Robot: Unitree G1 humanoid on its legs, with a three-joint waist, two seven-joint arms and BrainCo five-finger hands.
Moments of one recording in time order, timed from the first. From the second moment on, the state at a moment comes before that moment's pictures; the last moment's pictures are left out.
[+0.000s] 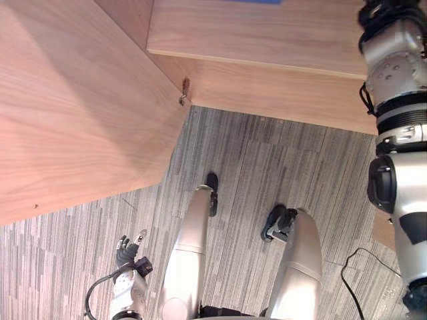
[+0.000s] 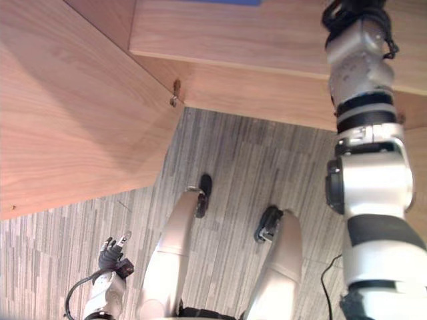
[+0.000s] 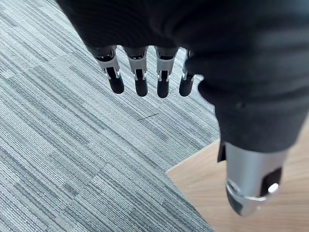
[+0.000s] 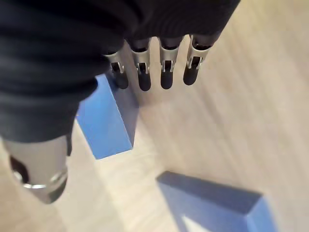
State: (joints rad) left arm 0.02 0.01 0.34 0.57 -0.28 -0.04 0.22; right arm -1.48 -0.62 0.20 1.03 0.87 0.07 -0.29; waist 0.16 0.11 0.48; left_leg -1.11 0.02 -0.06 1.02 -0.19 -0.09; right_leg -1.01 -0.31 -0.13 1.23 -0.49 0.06
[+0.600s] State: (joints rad) left arm 0.02 0.05 0.34 0.46 -0.23 -0.05 0.17; right arm -1.39 -0.60 0.10 1.17 0.56 0.18 -0.18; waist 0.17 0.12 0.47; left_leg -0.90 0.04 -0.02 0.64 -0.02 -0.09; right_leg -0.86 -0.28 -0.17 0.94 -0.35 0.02
